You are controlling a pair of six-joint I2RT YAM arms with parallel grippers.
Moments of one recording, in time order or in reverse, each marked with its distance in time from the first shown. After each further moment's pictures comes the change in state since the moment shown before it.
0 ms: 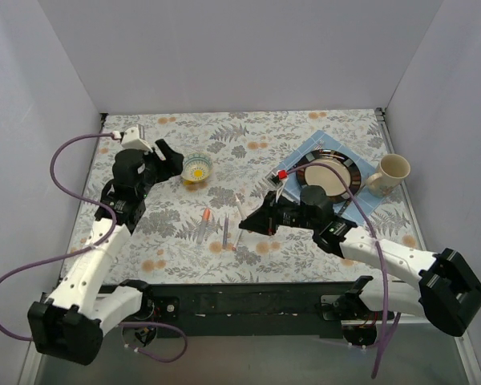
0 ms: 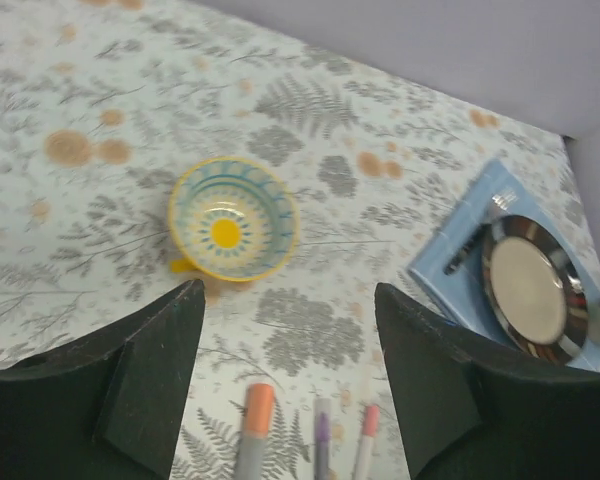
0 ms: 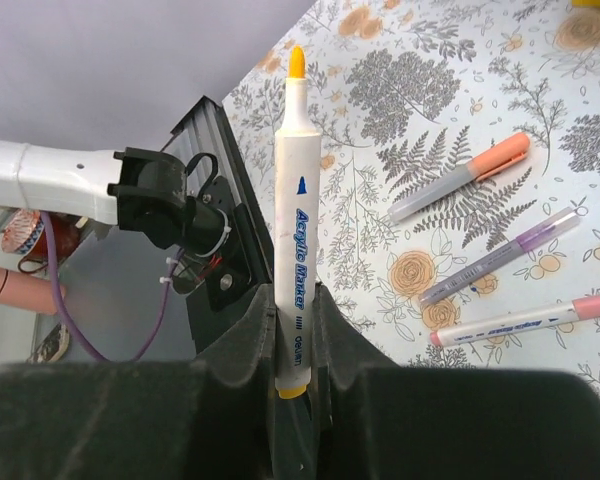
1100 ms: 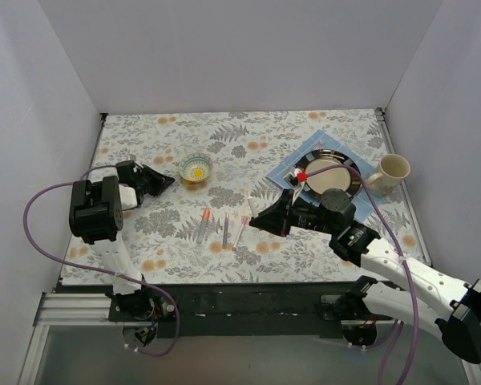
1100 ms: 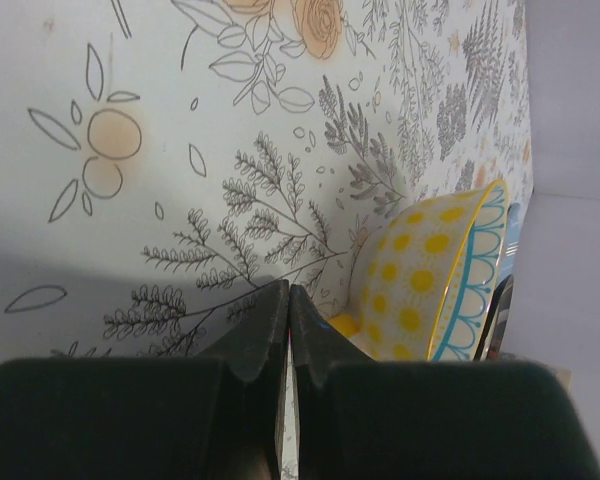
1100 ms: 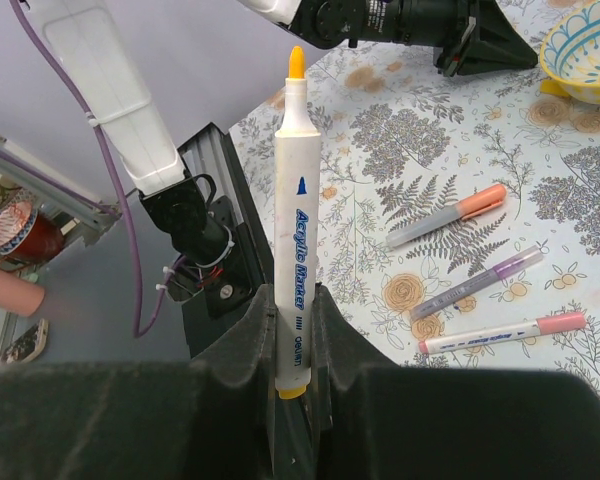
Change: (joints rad) left arm 0.492 0.951 -0.106 0.634 0.566 -0.413; right arm -0.022 -0.255 0.000 -0.147 0.020 -0.094
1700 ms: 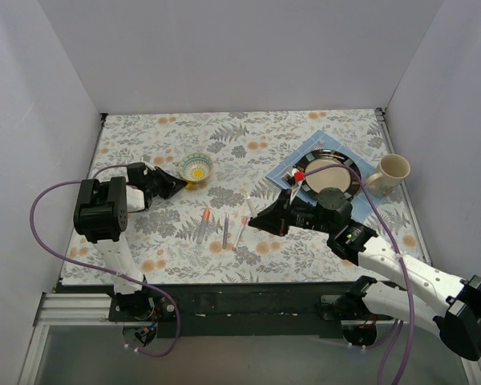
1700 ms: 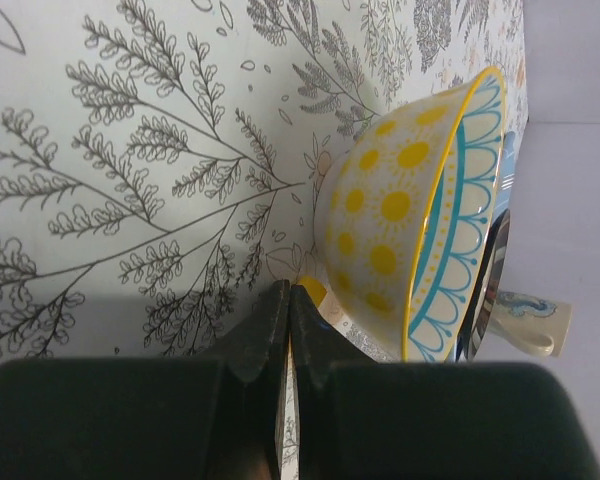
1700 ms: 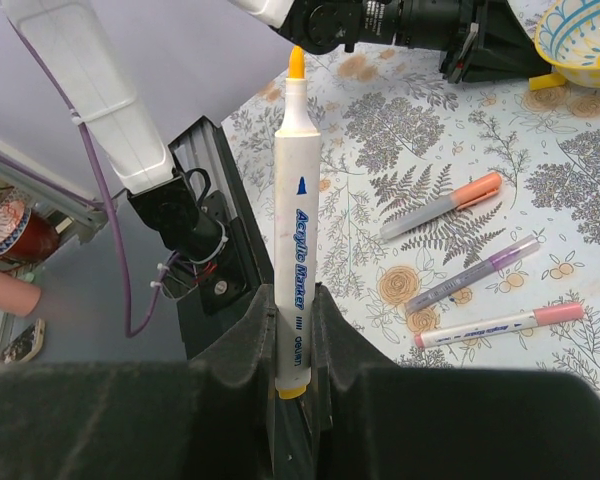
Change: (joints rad) left arm -0.077 0.022 -0.021 0.052 0.066 0.000; right arm -0.005 0.031 0.000 0.001 0.002 0.000
